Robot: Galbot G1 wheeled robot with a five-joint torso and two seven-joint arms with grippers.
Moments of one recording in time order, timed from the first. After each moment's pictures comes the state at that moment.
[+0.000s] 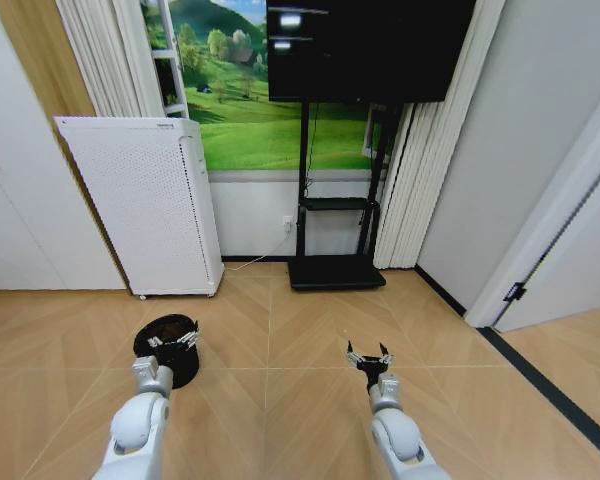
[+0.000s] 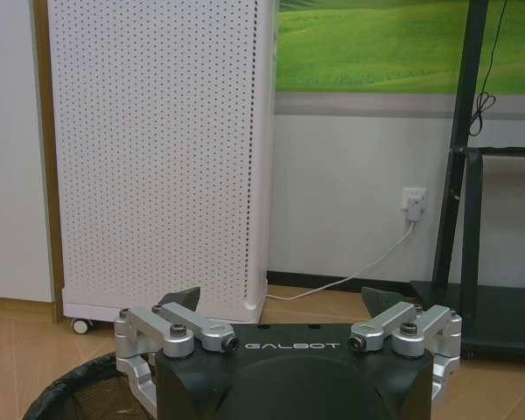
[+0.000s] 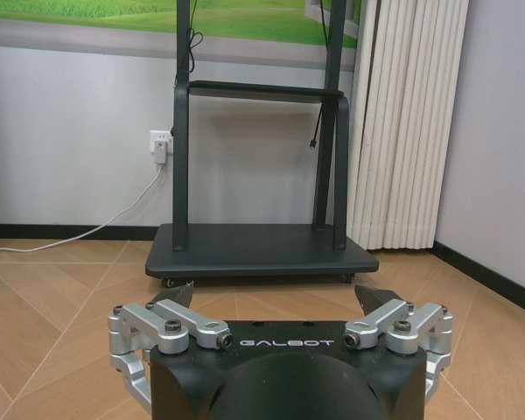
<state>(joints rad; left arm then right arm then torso) 1.29 -1.42 -0.76 -1.87 -0.21 0.24 0.04 -1.34 1.35 0.41 1.76 0.17 -0.10 0.27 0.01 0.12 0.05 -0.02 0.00</state>
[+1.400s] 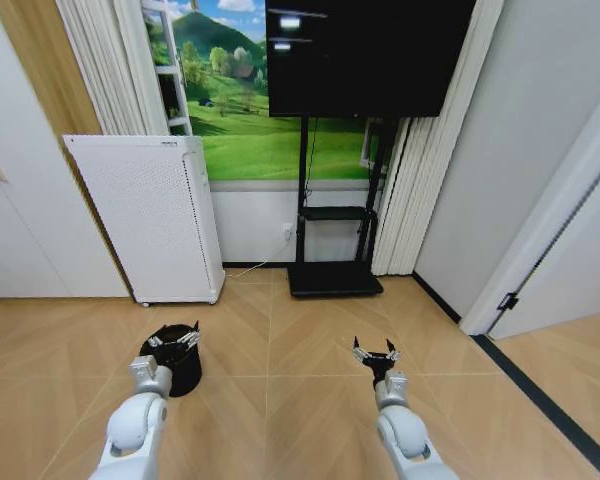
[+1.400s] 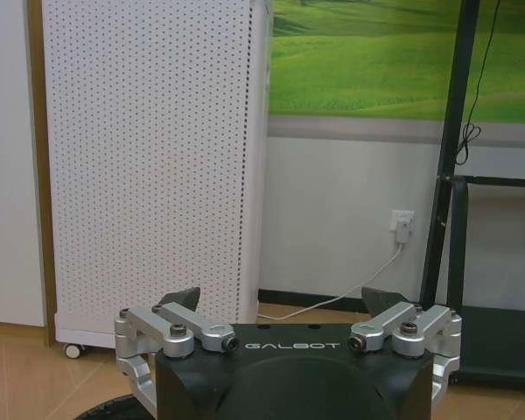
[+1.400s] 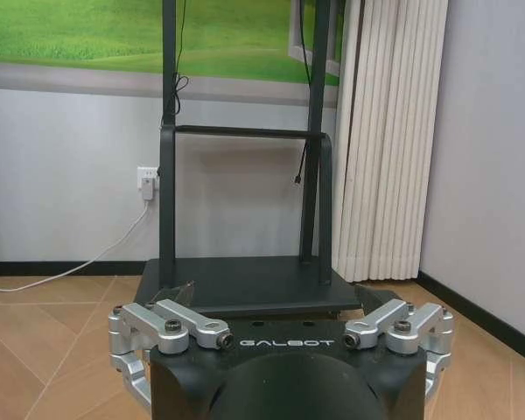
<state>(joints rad) 1.30 -1.41 -0.76 -1.91 -0.24 0.27 0.05 -1.34 1.35 0.45 1.78 0.18 -0.09 0.27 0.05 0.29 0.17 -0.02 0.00</state>
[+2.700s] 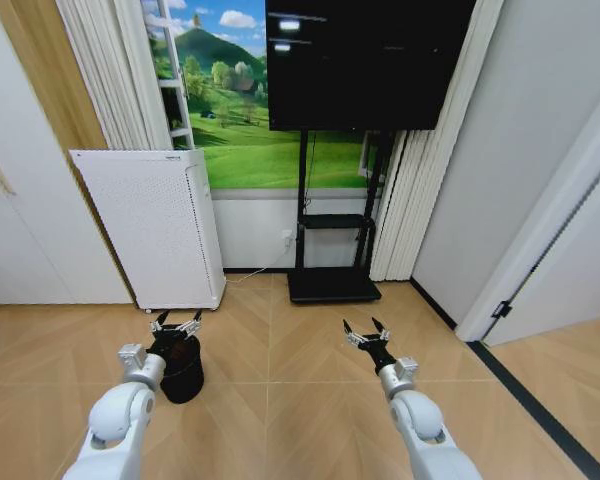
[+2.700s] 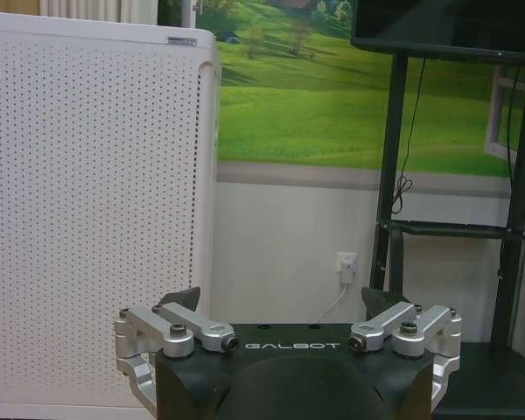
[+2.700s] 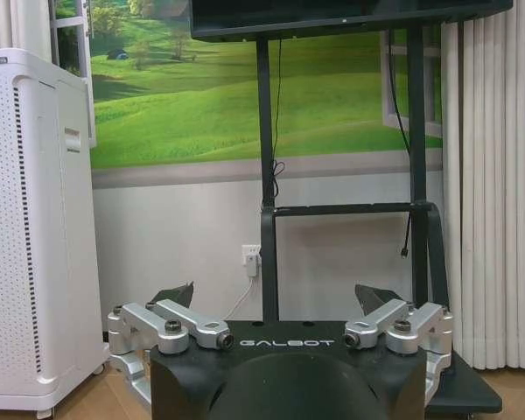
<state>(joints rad) 1.29 -1.32 -0.76 -1.99 -0.36 0.31 0.12 -1.28 1.31 0.53 1.78 0.29 -0.02 -0.09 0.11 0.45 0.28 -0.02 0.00</state>
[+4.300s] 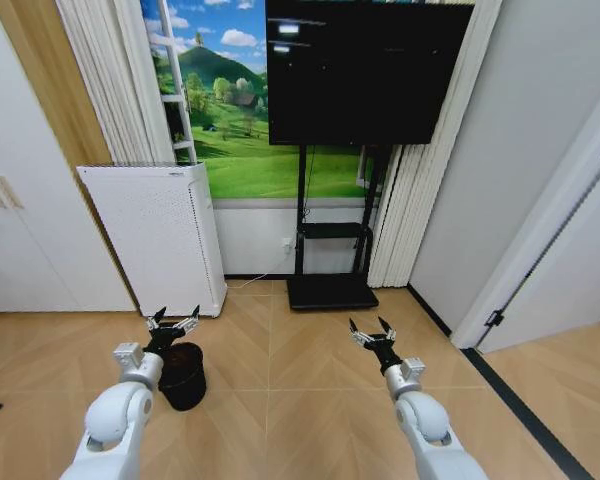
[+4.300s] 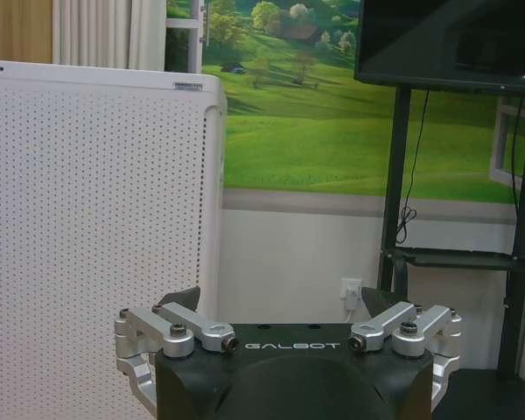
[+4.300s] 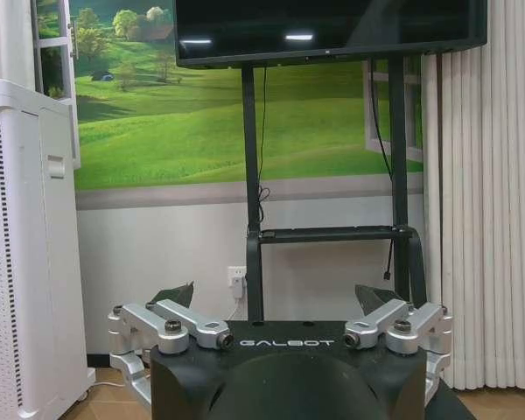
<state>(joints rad) 1.29 -1.32 -0.77 -2.01 -0.36 0.32 0.10 -1.30 1.30 0.55 1.80 0.31 -0.01 -0.07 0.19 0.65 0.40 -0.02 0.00</state>
